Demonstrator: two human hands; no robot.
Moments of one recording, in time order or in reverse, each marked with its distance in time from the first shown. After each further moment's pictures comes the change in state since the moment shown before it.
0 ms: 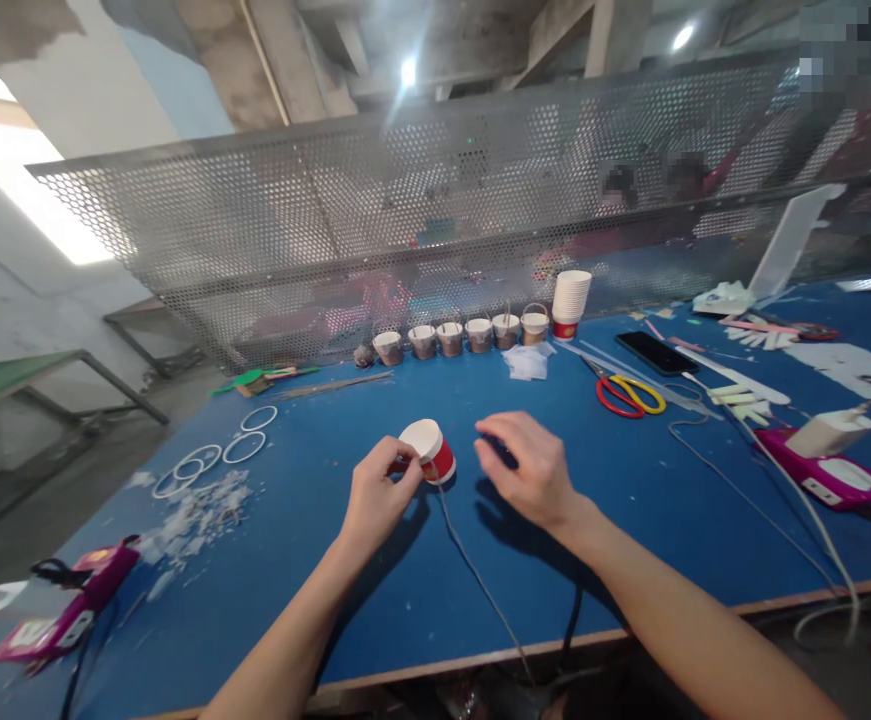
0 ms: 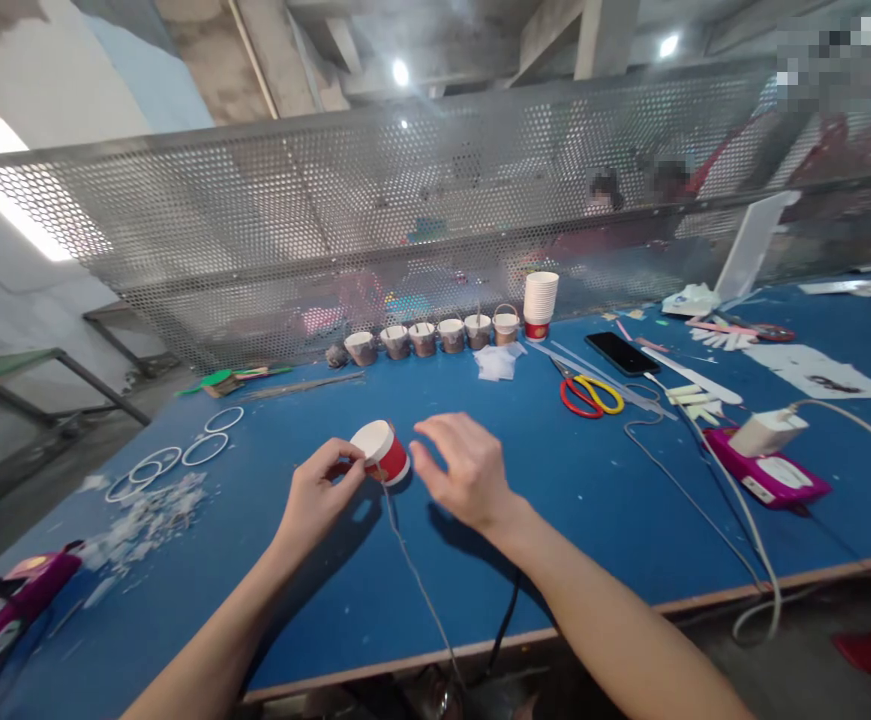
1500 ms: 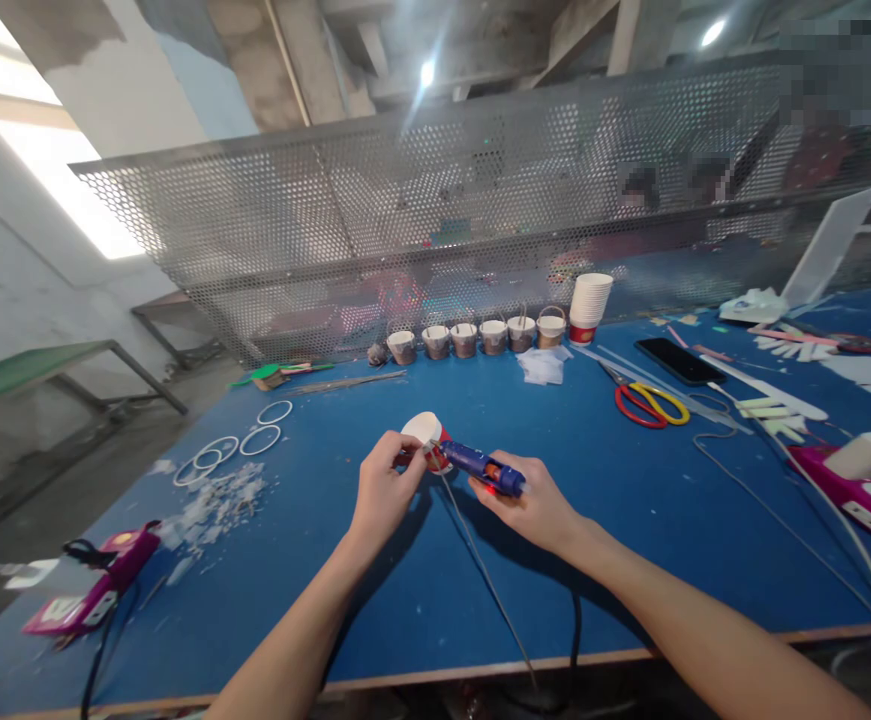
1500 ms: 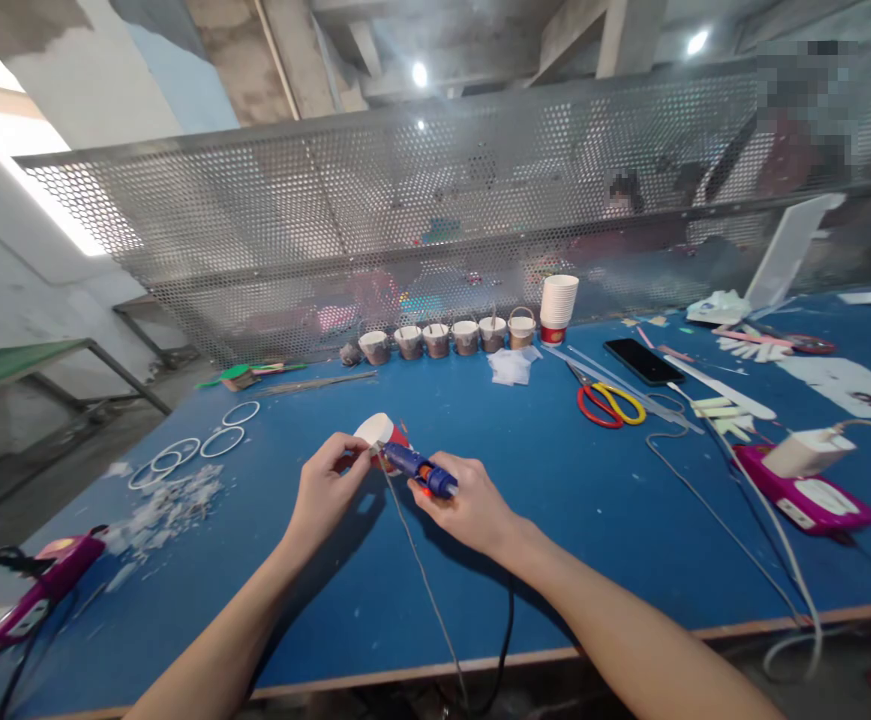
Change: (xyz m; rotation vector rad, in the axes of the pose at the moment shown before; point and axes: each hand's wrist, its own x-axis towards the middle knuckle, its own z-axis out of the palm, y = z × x) left_hand 0.003 -0.008 0.001 -0.052 0.086 -0.071; right_hand -0.018 -0.006 0.012 0.315 -0.382 0.329
